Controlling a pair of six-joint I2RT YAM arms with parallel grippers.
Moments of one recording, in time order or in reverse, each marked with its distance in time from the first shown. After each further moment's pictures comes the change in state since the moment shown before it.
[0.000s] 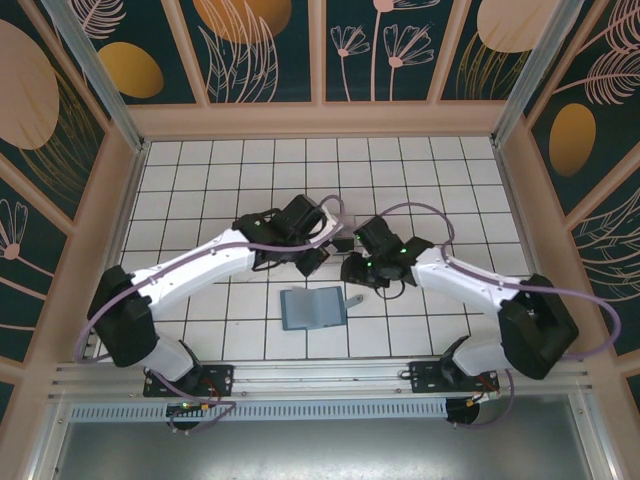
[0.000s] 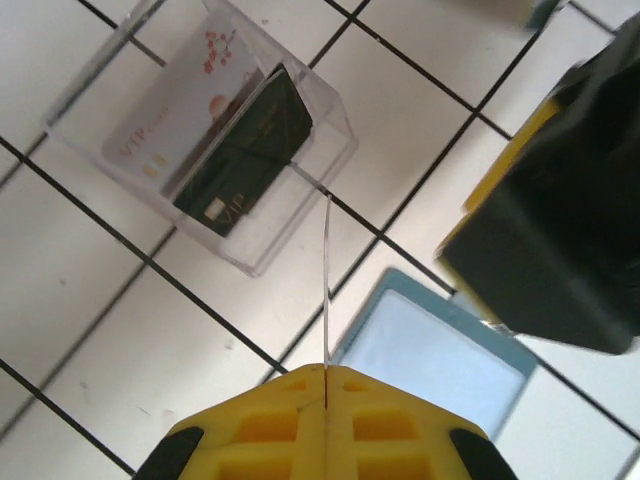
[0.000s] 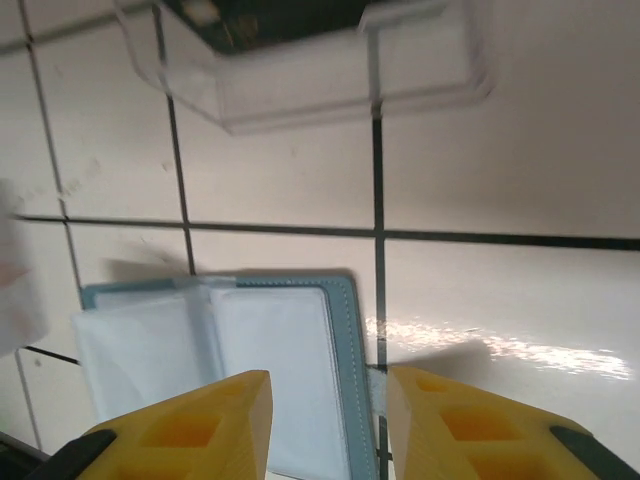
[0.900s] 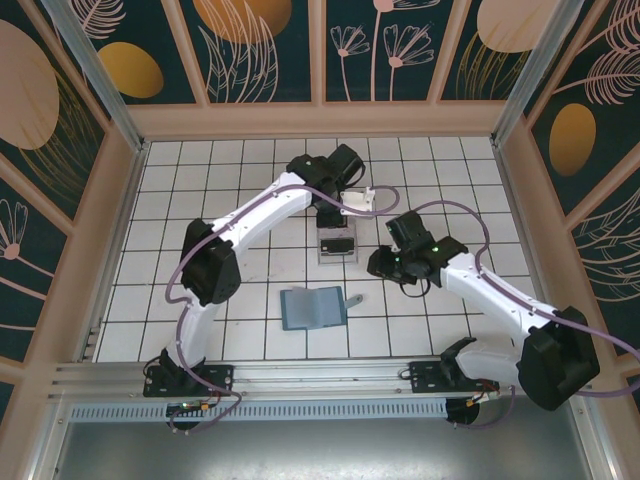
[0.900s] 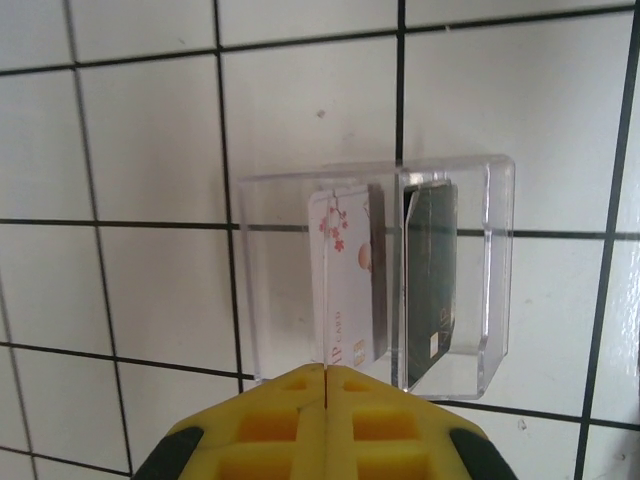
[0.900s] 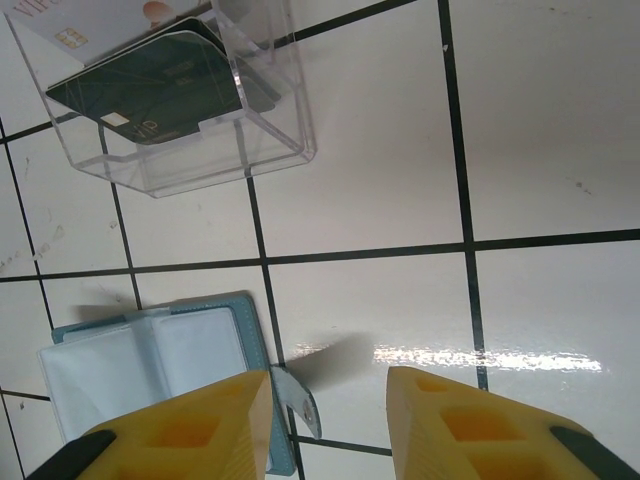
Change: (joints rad) left arm 0.089 0.601 0.808 -0.399 -0.021 0.782; right arm -0.163 -0.159 -0.036 -0.133 0.022 -0.060
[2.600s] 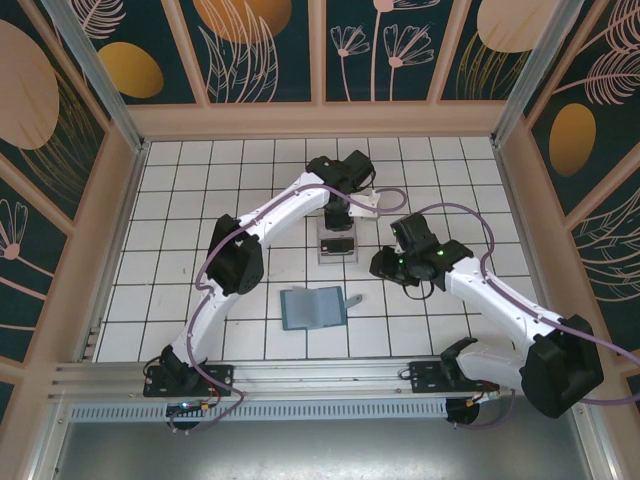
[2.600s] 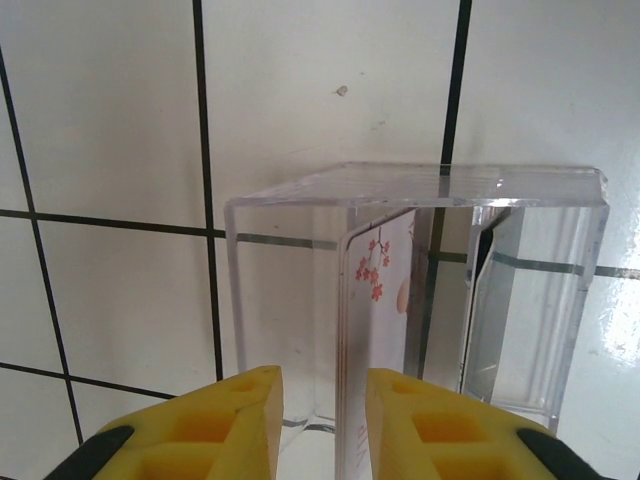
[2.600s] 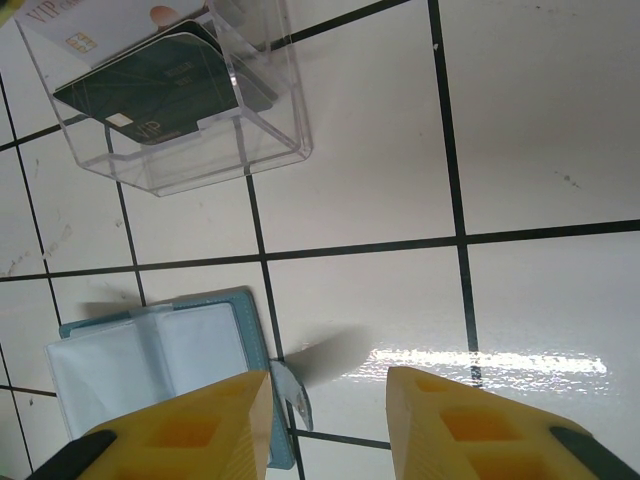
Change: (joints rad) left arm -0.002 0.212 0.209 -0.077 -0.065 -0.071; right arm -0.013 -0.041 -0.025 0.004 -0.013 0.000
